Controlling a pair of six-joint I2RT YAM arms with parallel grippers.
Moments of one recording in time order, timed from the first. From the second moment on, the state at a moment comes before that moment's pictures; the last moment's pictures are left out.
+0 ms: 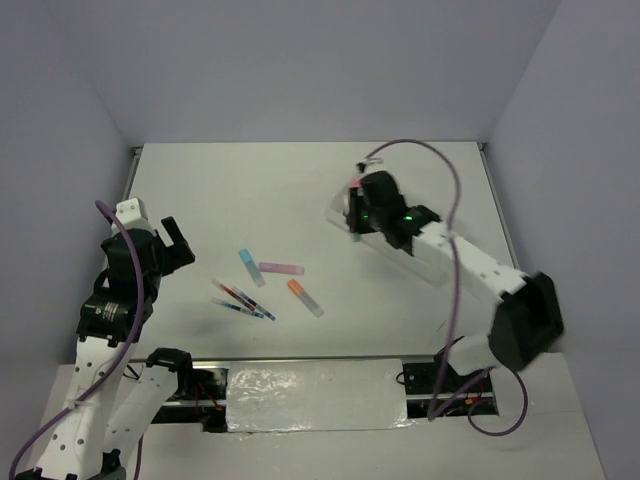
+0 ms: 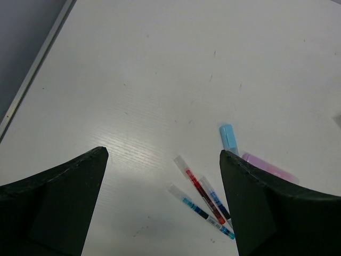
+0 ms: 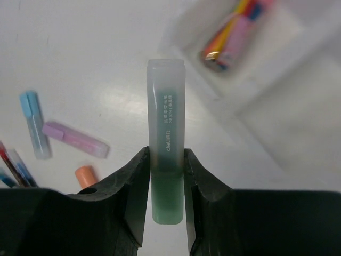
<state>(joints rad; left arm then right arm) -0.13 0.63 0.88 -0.74 -0.36 -0.37 0.61 1.50 1.15 -0.37 0.14 0.35</state>
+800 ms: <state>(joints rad) -0.15 0.65 0.88 -0.73 -0.34 -0.37 0.23 1.25 0.87 -0.45 0.25 0.32</state>
